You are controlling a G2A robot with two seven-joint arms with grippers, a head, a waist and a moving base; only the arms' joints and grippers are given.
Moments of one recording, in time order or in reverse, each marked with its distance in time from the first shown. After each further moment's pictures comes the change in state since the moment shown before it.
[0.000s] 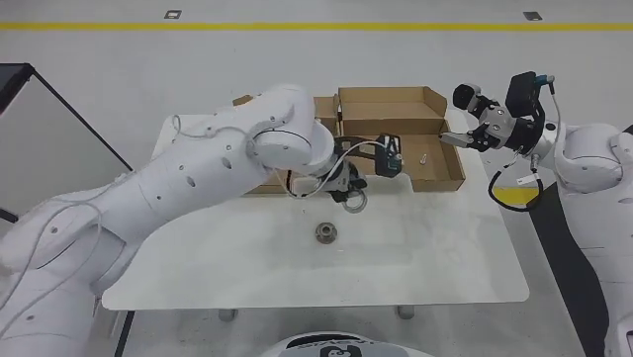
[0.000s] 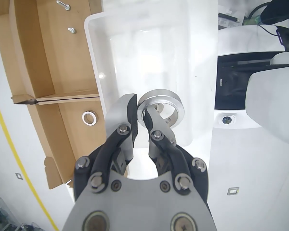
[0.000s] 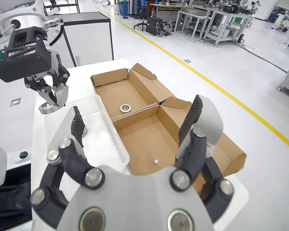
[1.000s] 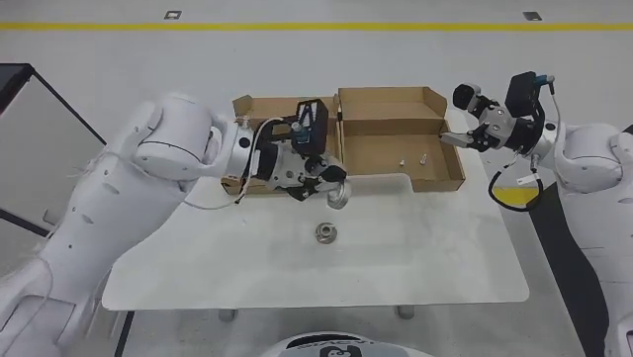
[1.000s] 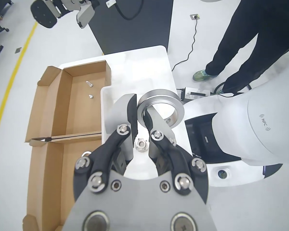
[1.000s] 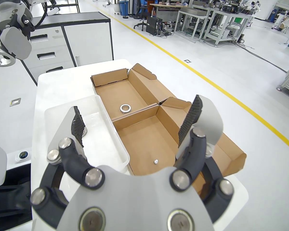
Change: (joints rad) left arm 0.436 0.243 -0.542 -0.228 -0.137 -0.287 0.287; right arm 0.000 0.000 0.000 0.000 0.000 0.000 0.000
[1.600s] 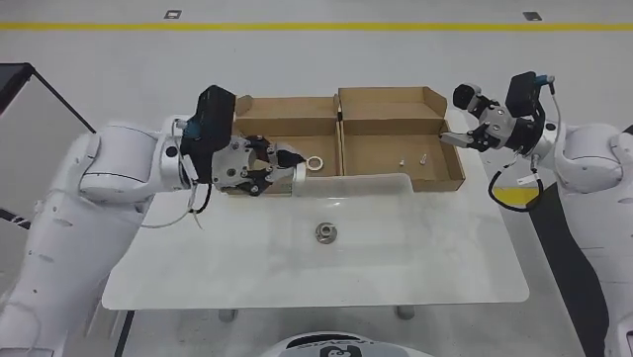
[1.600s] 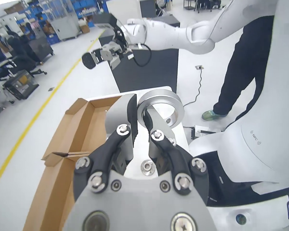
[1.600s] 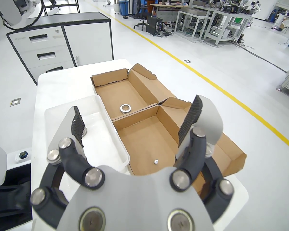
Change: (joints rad) left arm 0.319 0.060 -0.354 -0.056 0.046 -0.184 0.380; right arm 0.000 0.000 0.000 0.000 0.000 0.000 0.000
